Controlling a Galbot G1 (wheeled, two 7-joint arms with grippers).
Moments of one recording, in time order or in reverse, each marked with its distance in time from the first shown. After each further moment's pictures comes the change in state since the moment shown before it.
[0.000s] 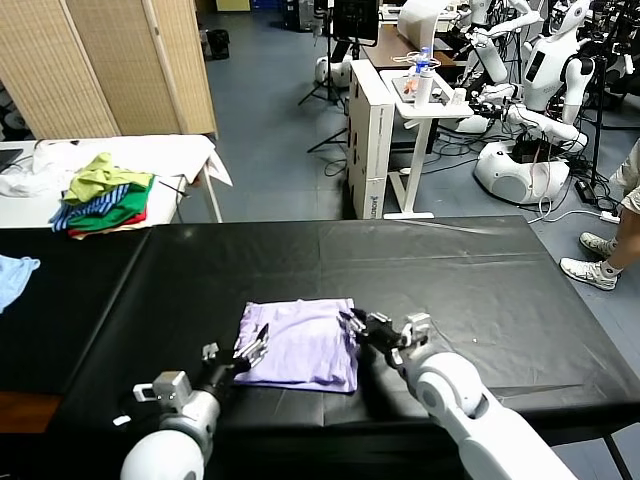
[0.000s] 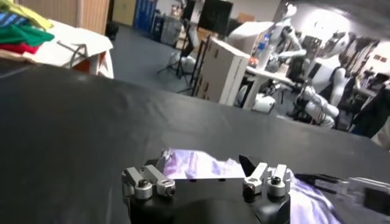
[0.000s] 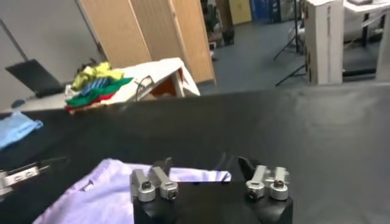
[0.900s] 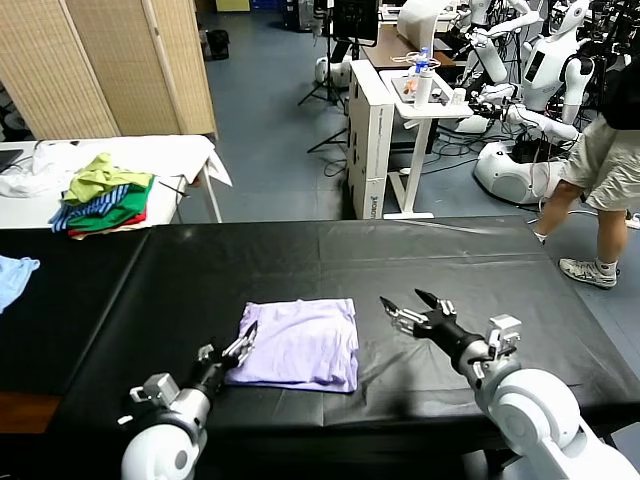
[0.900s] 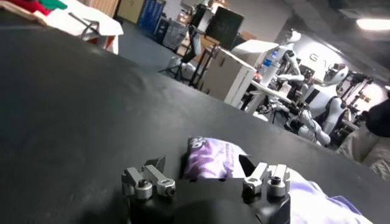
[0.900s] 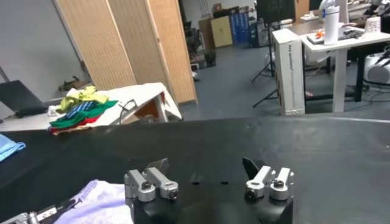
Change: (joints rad) left arm -0.037 -0.035 -0.096 0.236 -0.119 -0.135 0.174; right arm -0.227 -0.126 0.277 0.230 0.083 0.019 0.017
